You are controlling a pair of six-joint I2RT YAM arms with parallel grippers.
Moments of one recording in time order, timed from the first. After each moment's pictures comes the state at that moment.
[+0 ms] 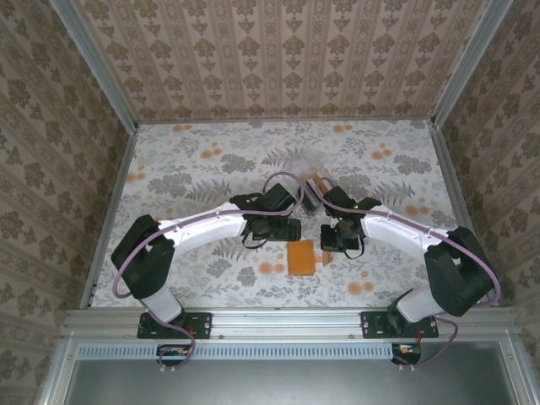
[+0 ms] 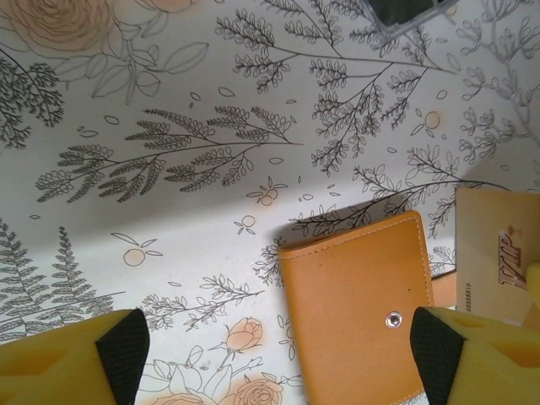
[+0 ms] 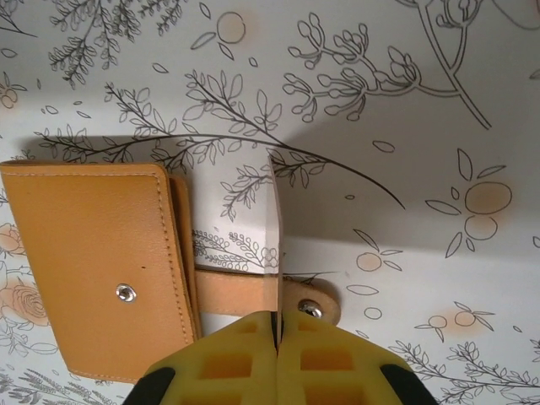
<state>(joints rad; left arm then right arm) -0.96 1.67 1.16 -0.64 0.02 -0.77 0.54 1.46 0.85 -0.75 -0.14 0.61</state>
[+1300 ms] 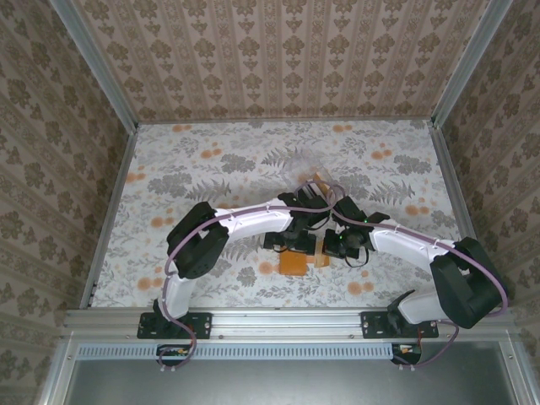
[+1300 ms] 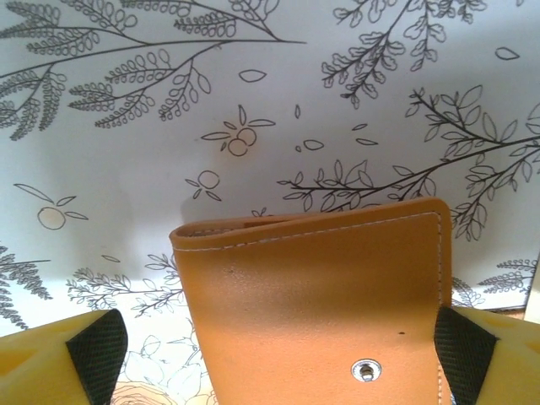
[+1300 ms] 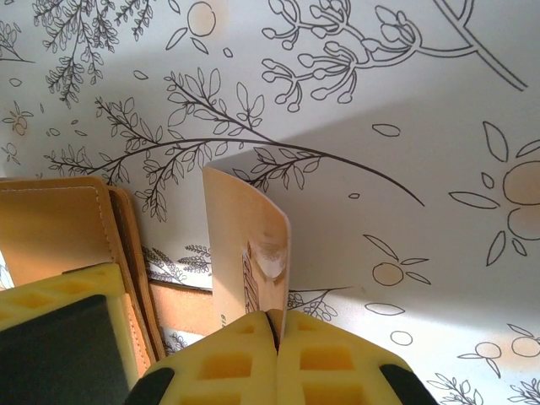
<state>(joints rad) -1.07 2.04 1.51 -1.01 -0.06 -0.85 0.51 1.38 0.67 -0.53 -0.20 0.73</state>
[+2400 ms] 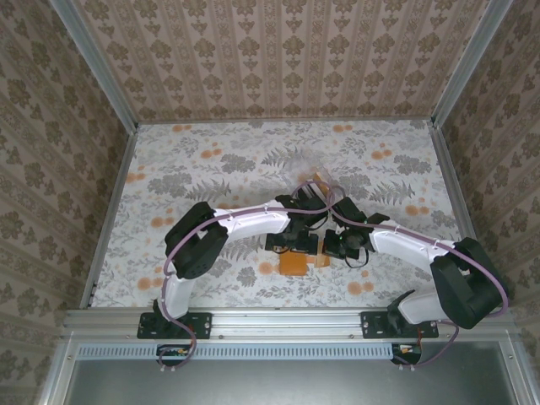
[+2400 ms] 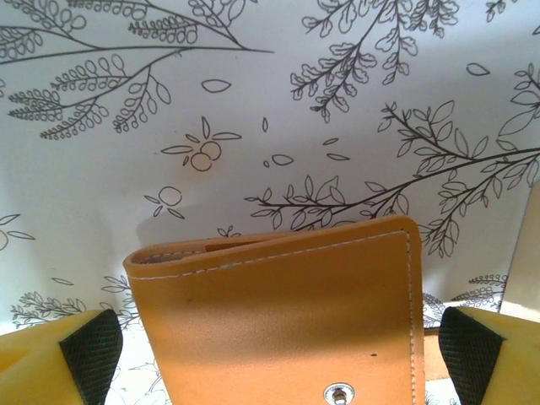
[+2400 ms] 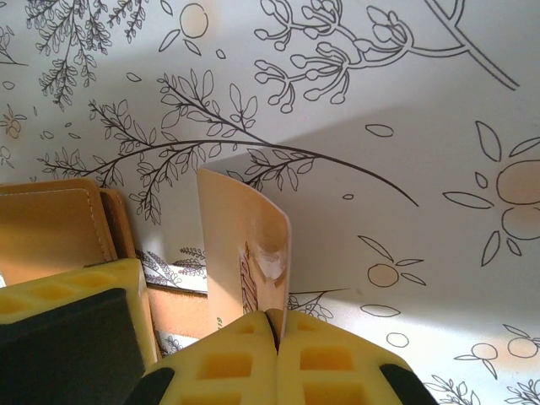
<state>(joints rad) -1.06 2.02 1.46 -0.91 -0.02 -0.86 0.51 1.38 0.67 -0.52 -0.19 0.74</state>
